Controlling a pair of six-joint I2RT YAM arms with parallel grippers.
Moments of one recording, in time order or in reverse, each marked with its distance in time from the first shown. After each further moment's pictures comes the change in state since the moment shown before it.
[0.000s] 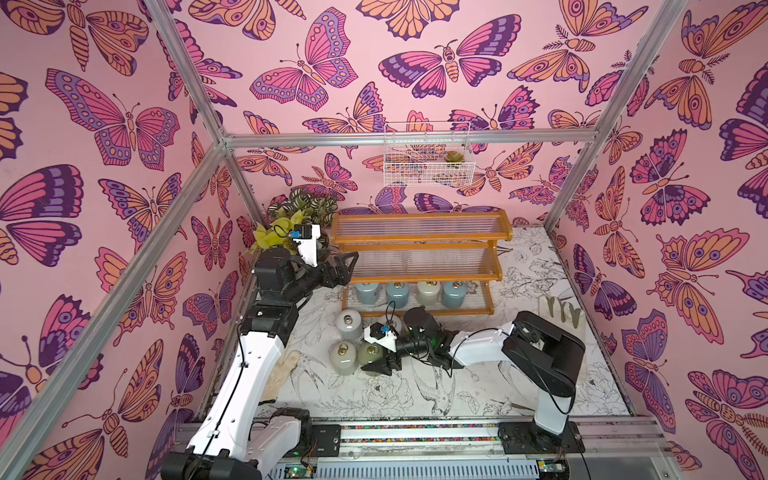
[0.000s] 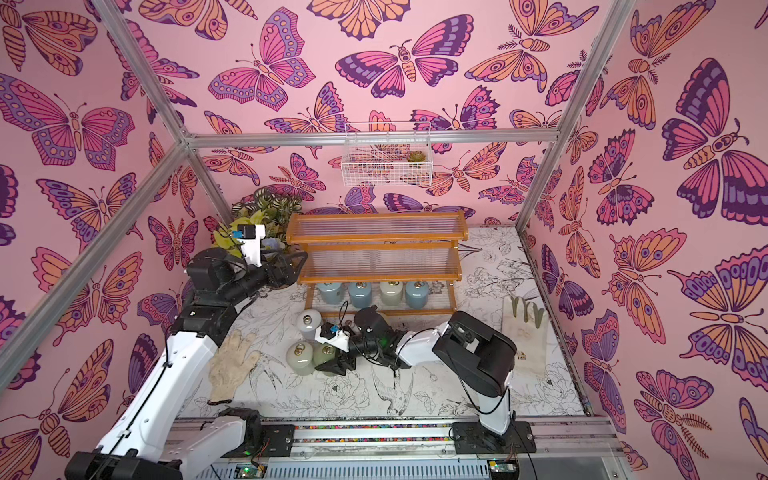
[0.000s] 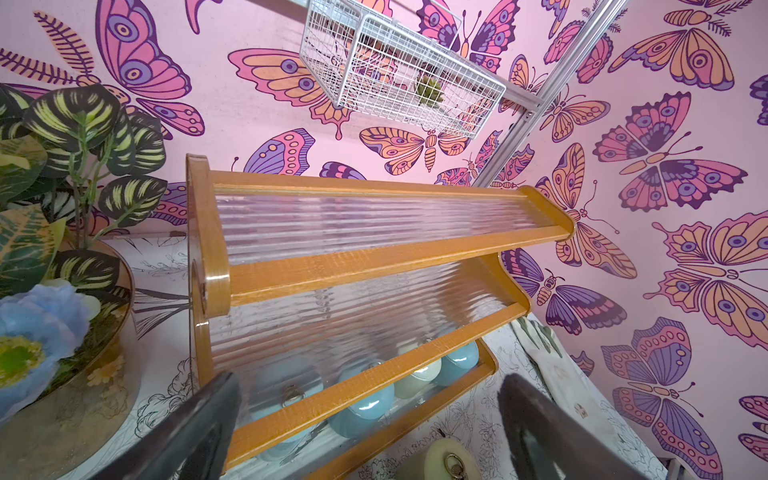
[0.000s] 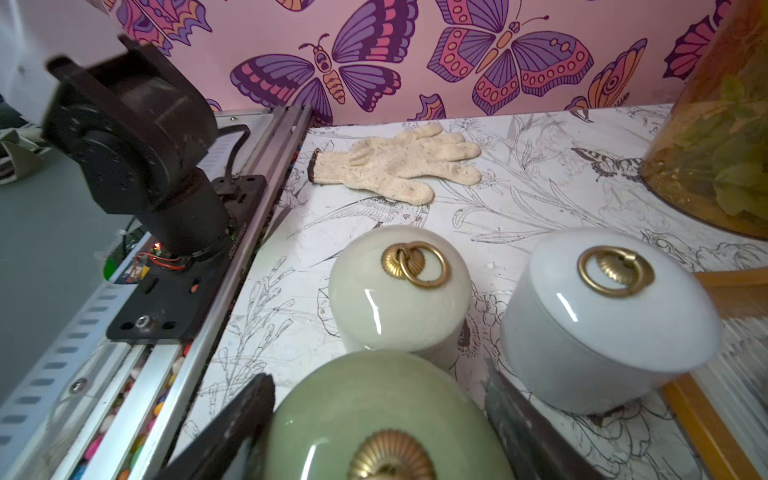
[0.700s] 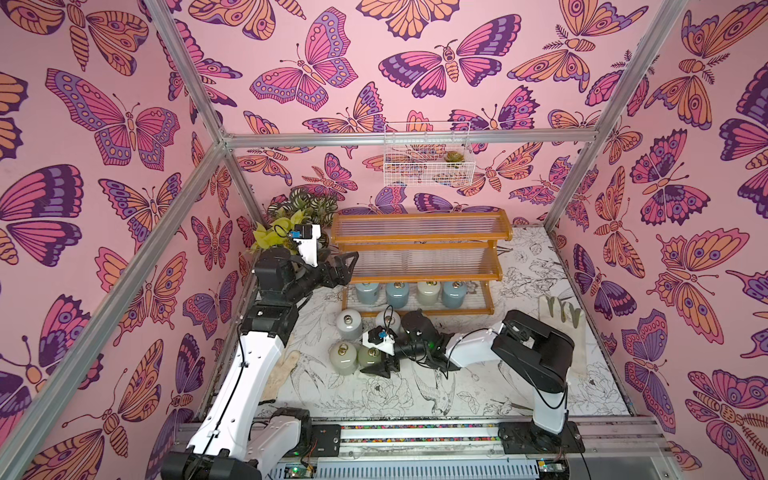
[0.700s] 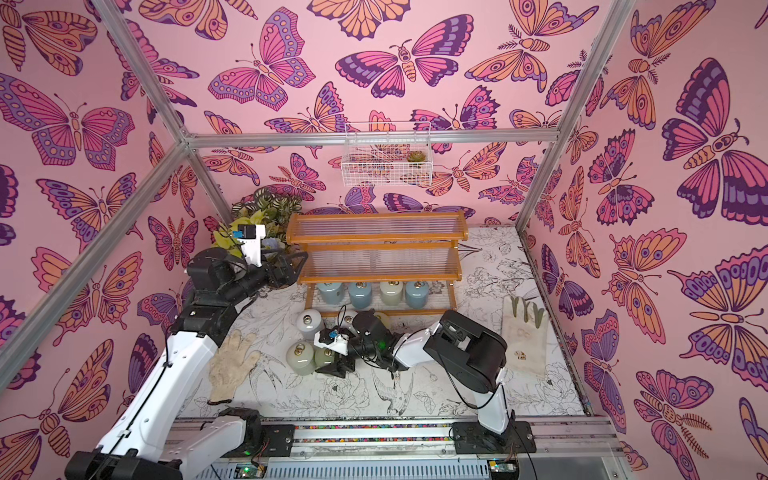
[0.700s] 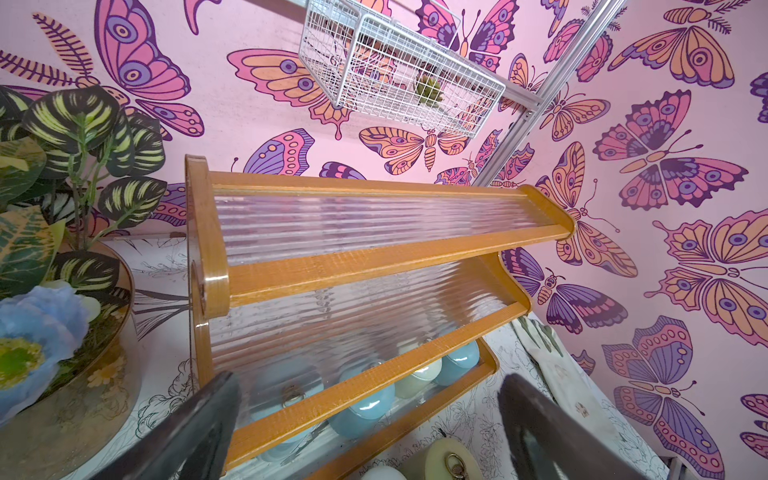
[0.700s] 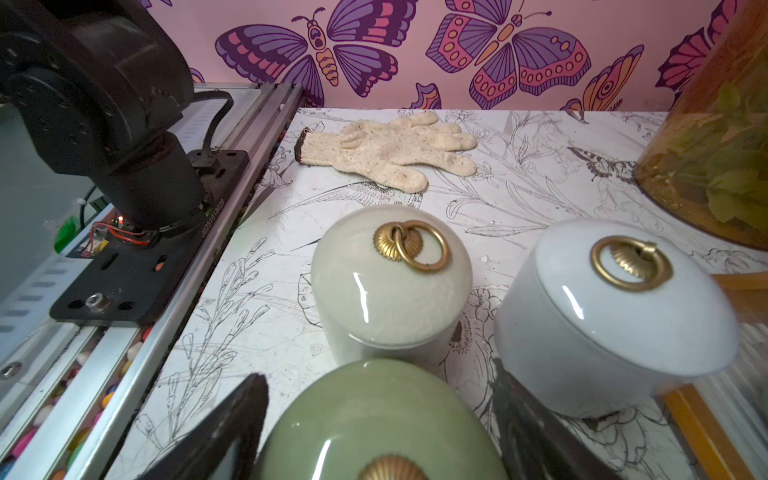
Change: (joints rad) left arm 0.000 0.002 0.000 0.000 0.000 0.005; right arm 0.008 0.025 0.000 0.018 0.027 -0.079
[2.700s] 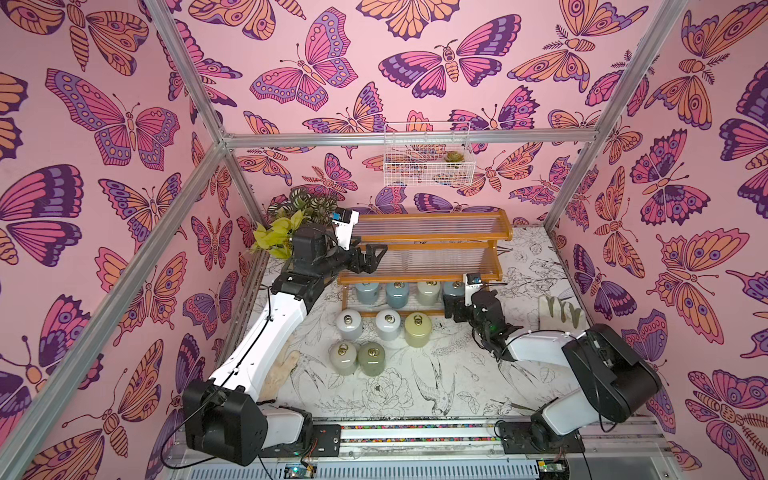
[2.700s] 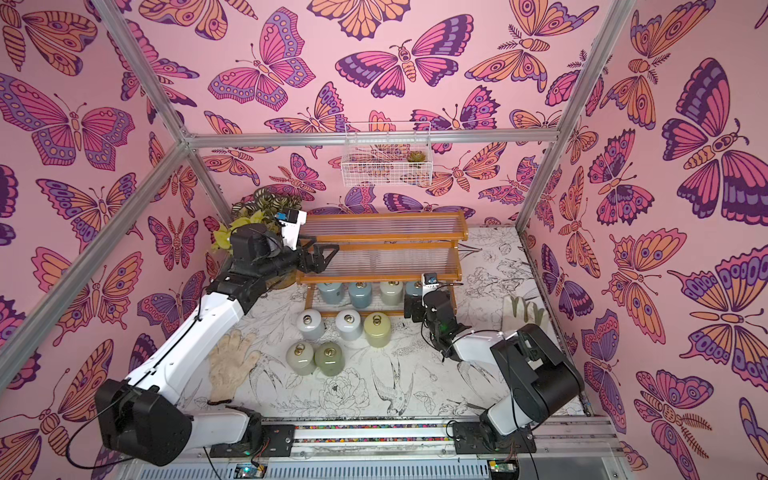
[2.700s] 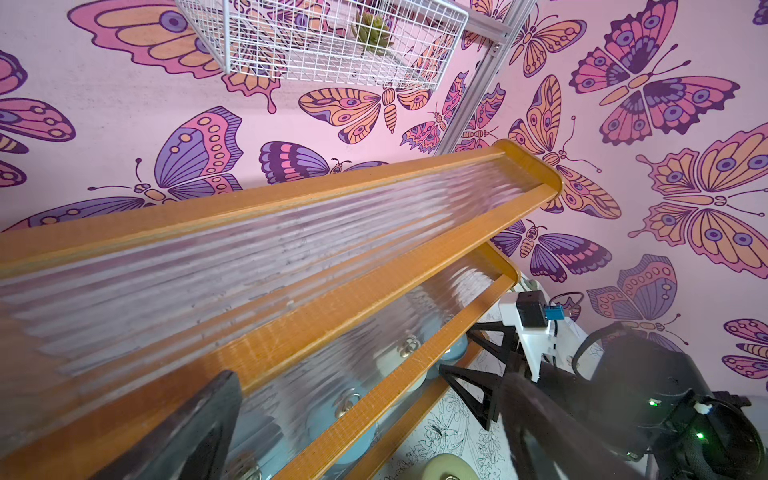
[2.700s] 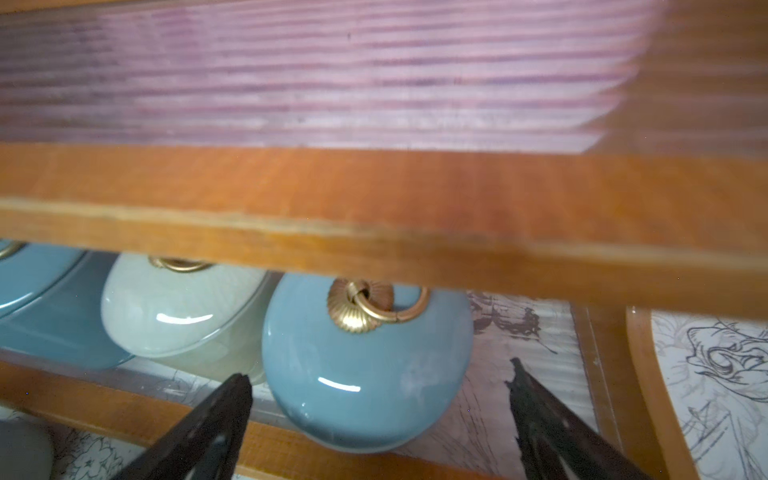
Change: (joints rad) left arm -0.164 0.281 0.204 -0.008 0.000 0.108; right arm -0.473 -0.362 -0.322 -0.109 0.820 0.518
